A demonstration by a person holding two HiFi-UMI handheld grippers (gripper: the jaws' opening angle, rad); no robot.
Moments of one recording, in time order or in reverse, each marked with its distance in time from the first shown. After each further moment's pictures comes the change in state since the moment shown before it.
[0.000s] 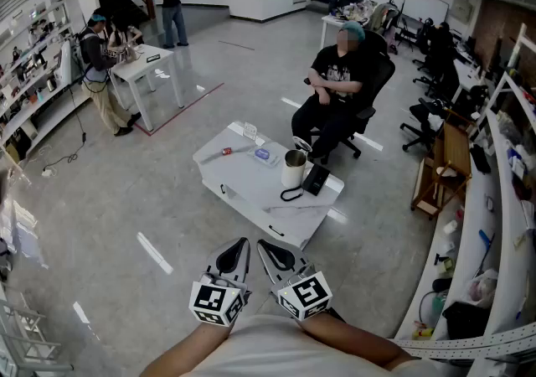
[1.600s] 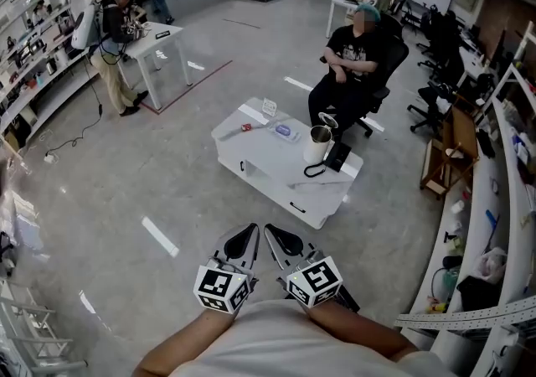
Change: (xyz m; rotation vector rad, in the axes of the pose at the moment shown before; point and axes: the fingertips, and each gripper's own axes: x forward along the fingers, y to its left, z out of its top) left arm -0.083 0.116 -0.004 -0.045 0.026 -0.074; right arm 0.097 0.111 -0.018 0.049 0.016 -0.010
